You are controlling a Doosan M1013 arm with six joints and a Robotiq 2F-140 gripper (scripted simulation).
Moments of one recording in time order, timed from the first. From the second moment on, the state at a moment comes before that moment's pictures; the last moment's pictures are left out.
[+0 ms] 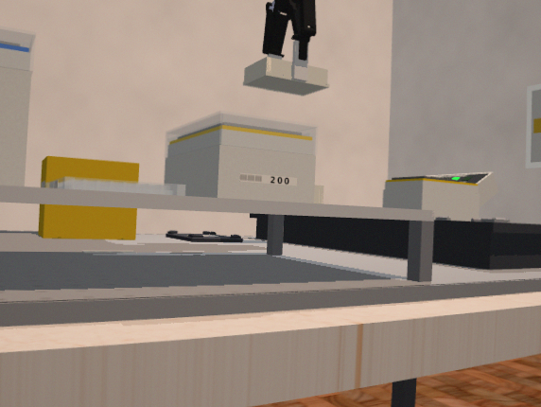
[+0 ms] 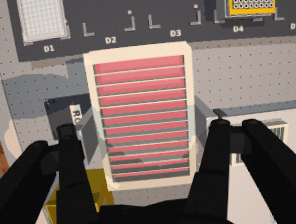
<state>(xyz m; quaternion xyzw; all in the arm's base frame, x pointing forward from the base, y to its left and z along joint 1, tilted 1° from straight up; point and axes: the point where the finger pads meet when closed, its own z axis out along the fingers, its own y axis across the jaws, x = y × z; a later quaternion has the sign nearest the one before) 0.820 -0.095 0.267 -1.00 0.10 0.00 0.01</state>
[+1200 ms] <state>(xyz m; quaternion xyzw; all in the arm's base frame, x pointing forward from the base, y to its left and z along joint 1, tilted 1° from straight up) 0.845 -0.045 0.267 -1.00 0.10 0.00 0.01</state>
